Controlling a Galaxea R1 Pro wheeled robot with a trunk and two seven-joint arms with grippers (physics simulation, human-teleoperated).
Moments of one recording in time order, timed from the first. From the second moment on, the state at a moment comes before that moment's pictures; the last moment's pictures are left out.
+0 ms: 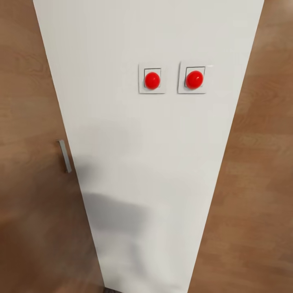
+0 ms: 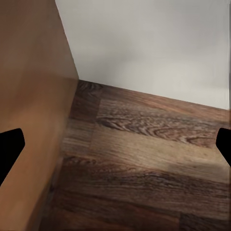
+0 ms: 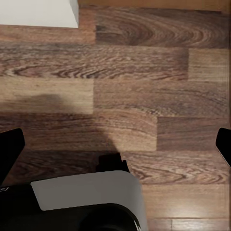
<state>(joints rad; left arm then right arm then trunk) 0.00 -0.04 -0.01 -0.69 0.01 -0.04 0.00 0.00 -0.01 -0.16 -0.42 0.00 -0.03 -0.03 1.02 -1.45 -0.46</state>
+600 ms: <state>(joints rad) 0.00 -0.04 -0.01 -0.69 0.01 -0.04 0.00 0.00 -0.01 -0.16 -0.42 0.00 -0.03 -0.03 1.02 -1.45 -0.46</state>
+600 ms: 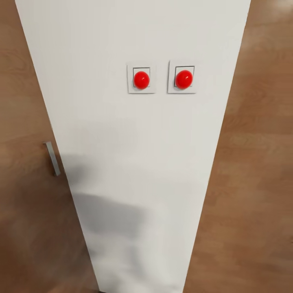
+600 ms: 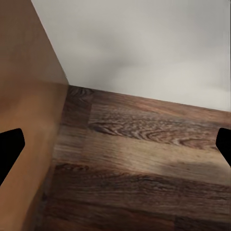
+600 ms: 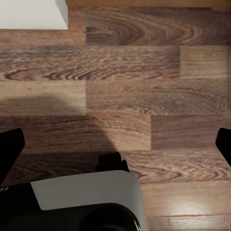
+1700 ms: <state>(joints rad) 0.00 -0.04 -0.01 -0.69 0.01 -0.04 0.00 0.00 -0.01 -0.16 -0.42 0.00 -0.03 -0.03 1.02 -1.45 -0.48</state>
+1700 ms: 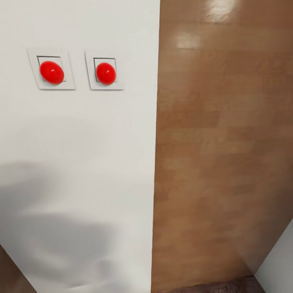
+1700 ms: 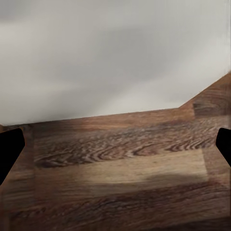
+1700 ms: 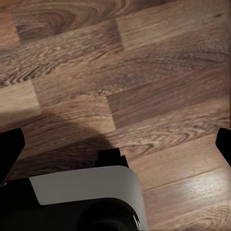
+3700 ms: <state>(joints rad) 0.00 -0.04 -0.01 -0.69 0.01 -0.04 0.00 0.00 -0.01 -0.16 -0.42 0.00 -0.03 -0.03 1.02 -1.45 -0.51</state>
